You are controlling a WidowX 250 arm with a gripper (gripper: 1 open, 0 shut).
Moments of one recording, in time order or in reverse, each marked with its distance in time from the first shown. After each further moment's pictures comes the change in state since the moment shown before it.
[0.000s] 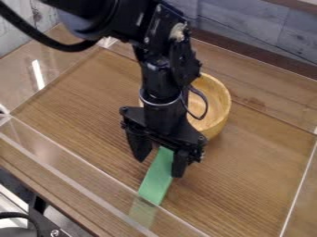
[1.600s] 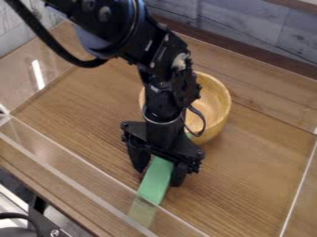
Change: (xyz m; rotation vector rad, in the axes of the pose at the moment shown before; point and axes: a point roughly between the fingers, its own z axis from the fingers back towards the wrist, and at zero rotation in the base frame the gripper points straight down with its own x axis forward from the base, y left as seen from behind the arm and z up) arm 0.003 0.003 -0.026 0.037 -0.004 0.051
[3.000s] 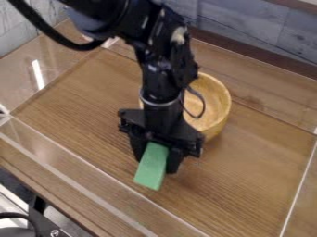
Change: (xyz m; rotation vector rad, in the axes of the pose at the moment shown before) arm 0.001 0.005 0.021 -0.023 0.044 0.038
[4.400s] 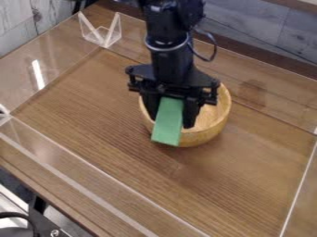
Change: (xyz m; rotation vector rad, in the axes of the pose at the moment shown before) arm 0.032 -0.004 0.048 -0.087 -0.098 0.060
